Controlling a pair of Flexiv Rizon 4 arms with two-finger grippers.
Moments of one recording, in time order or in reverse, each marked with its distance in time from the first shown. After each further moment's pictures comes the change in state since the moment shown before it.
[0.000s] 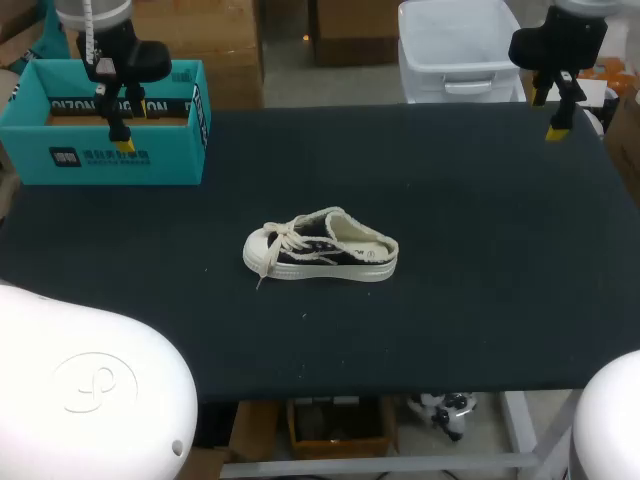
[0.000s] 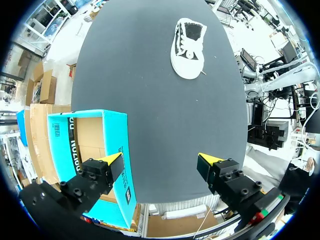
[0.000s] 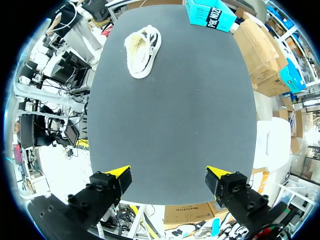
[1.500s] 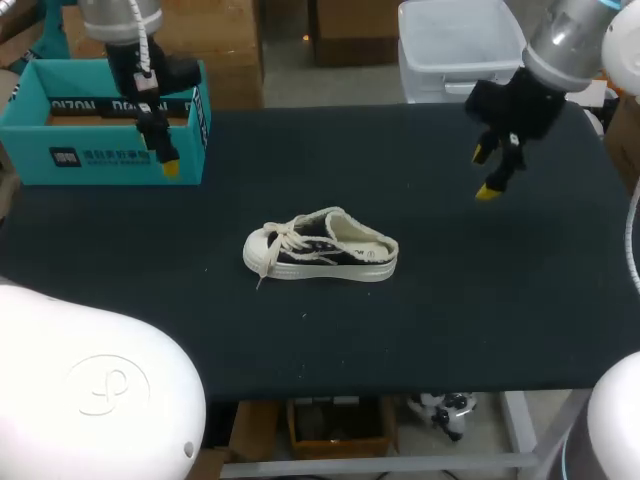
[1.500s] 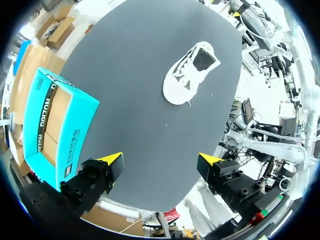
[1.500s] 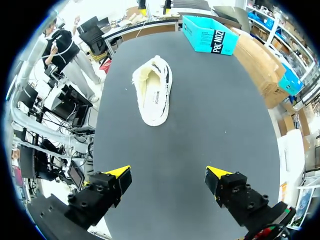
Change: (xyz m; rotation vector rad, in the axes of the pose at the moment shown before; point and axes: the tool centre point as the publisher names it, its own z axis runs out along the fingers) left arm 0.087 -0.068 -0.003 0.005 0.165 -0.539; right arm 0.074 0.112 0.068 -0.331 0.031 0.123
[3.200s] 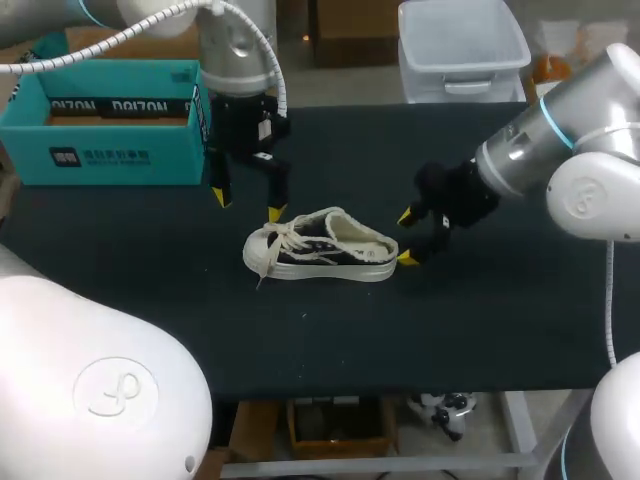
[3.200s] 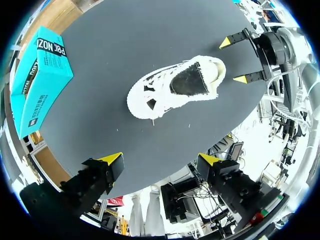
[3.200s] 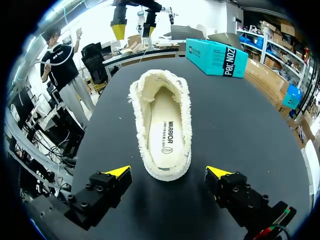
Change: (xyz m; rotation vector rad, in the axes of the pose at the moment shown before) left arm 0.120 -0.078 0.054 -0.096 -0.009 -0.508; right arm 0.039 0.070 0.139 -0.345 -0.008 0.018
